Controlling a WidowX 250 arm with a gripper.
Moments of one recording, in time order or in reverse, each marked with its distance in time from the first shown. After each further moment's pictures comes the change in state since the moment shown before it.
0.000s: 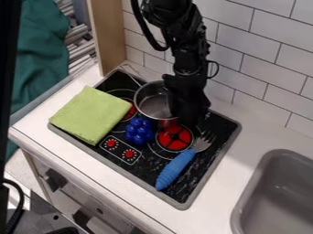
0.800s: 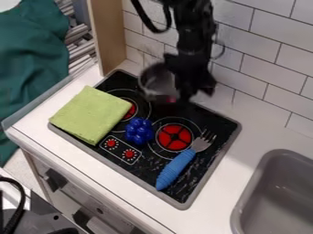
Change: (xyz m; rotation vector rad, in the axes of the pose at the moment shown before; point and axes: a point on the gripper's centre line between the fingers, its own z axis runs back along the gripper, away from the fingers) arm 0.026 0.002 0.057 0.113 -0.141 0.086
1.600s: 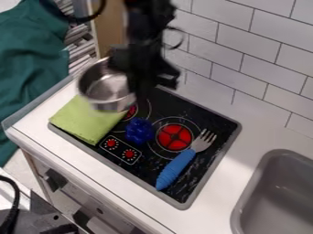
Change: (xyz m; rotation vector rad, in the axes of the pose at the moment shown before) arm -0.099 0.032 0.057 0.083 0.104 0.383
